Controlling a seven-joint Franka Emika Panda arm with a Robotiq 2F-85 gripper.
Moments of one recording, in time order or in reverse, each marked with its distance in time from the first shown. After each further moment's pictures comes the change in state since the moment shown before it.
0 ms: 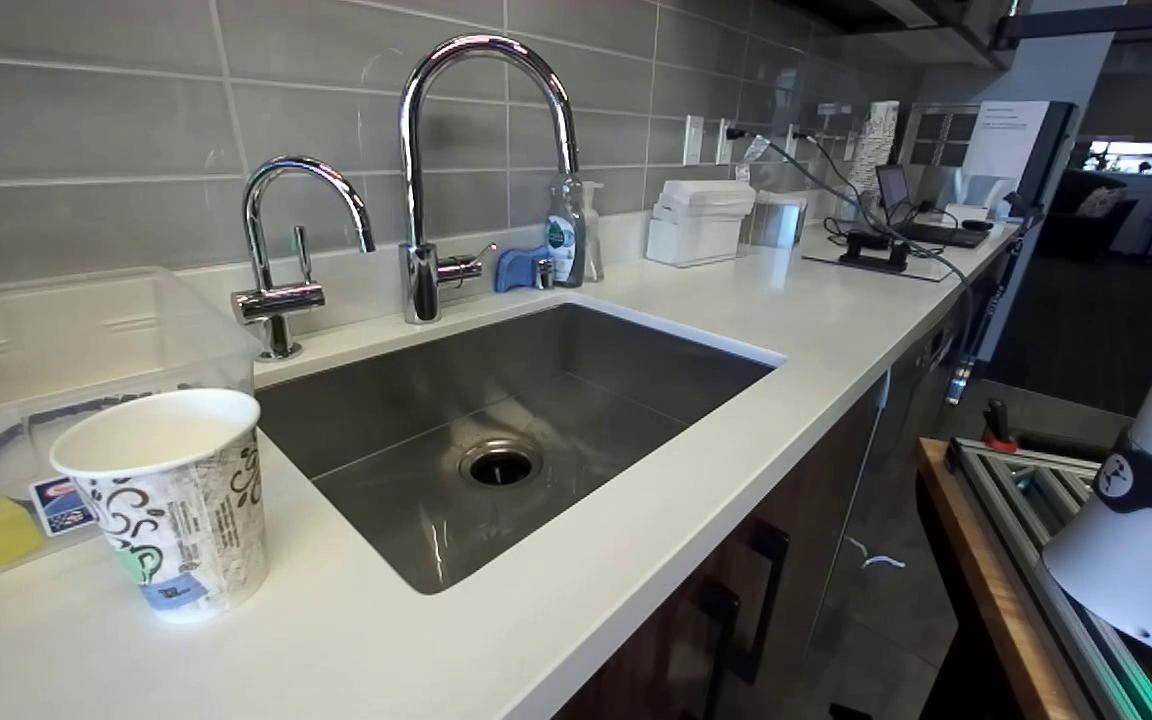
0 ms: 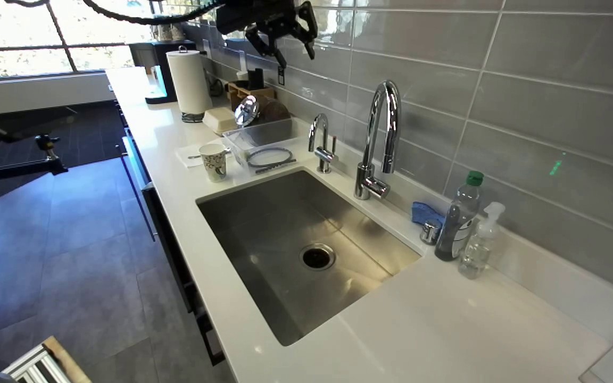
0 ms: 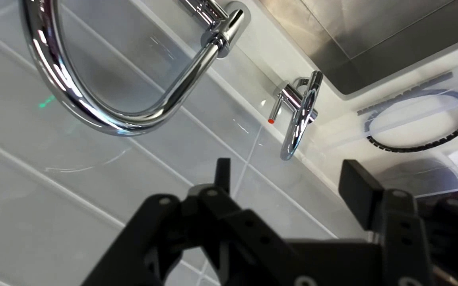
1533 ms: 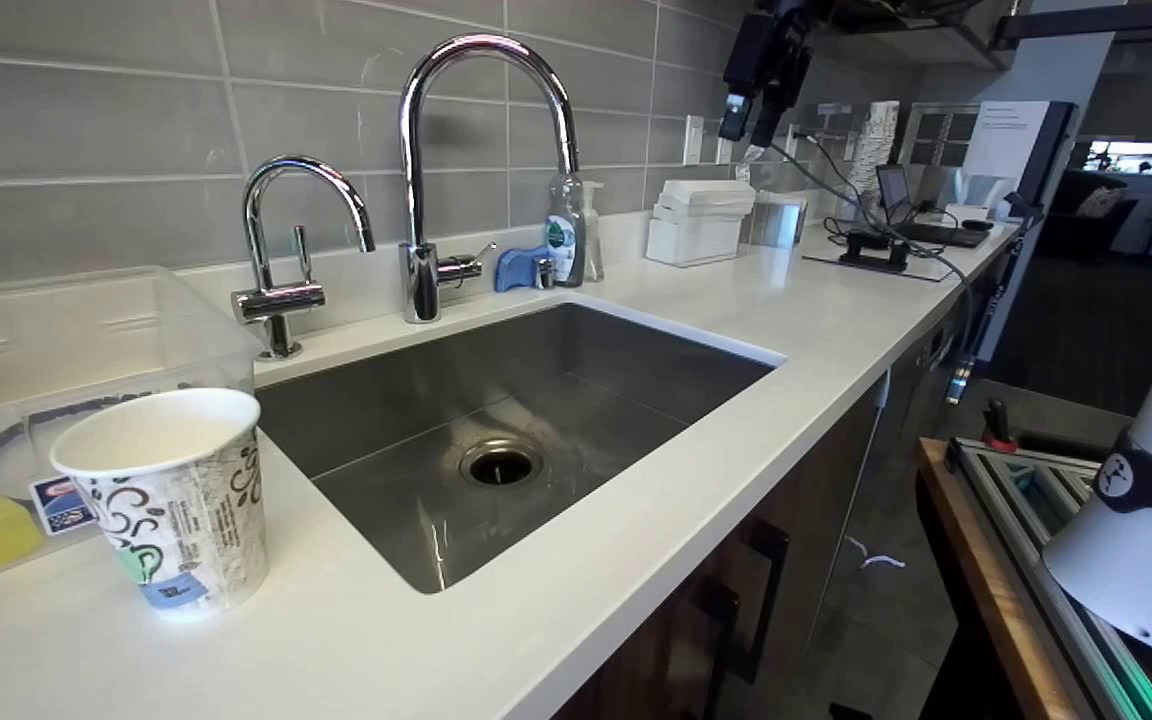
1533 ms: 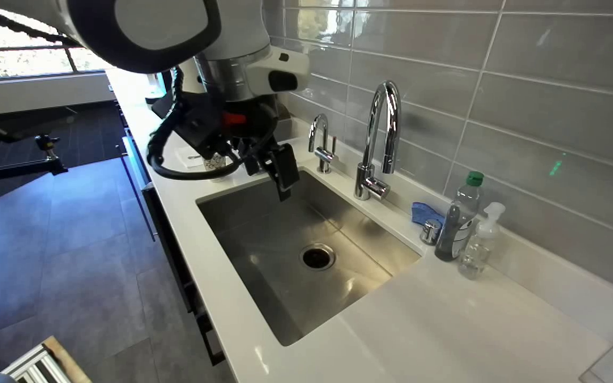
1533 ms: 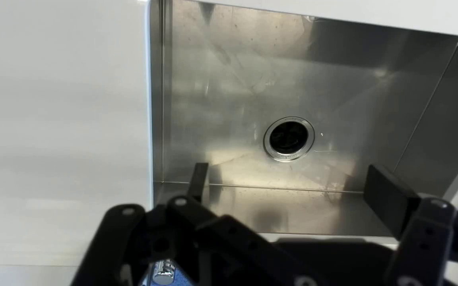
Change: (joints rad) arm -0.147 -0.453 -0.174 -0.605 0.166 -0.248 0.301
